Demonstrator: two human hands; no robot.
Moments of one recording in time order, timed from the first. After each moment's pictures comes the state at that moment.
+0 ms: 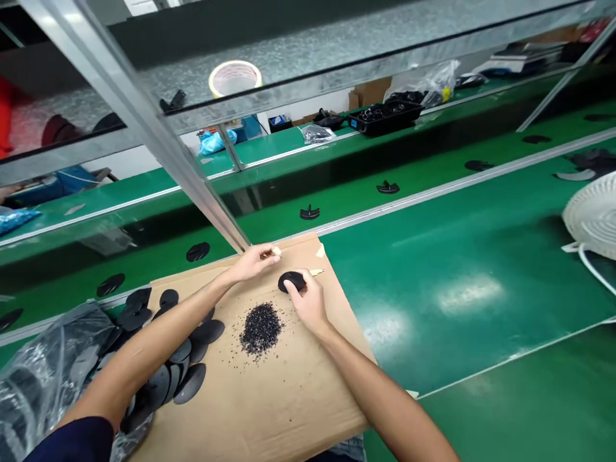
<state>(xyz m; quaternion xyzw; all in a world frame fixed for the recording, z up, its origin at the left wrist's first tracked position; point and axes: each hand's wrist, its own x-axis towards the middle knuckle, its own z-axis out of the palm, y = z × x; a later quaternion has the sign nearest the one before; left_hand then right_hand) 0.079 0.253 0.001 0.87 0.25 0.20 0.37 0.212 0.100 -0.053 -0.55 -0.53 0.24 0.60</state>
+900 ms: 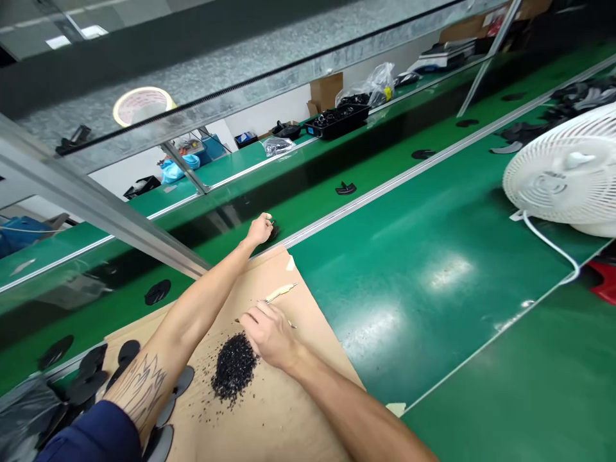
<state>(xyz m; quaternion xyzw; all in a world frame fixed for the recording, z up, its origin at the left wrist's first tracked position) 0.246 0.340 -0.001 0.80 0.45 0.20 0.34 0.205 0.088 -0.063 -0.53 -0.73 -0.08 0.42</state>
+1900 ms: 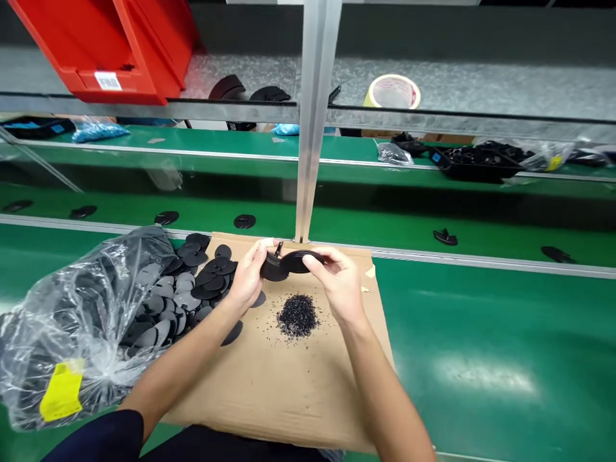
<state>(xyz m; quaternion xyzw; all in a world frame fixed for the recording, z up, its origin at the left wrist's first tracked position) -0.015 0.166 0.025 0.46 0.35 0.60 0.55 0.152 0.134 0.073 -0.45 -0.56 0.36 0.60</state>
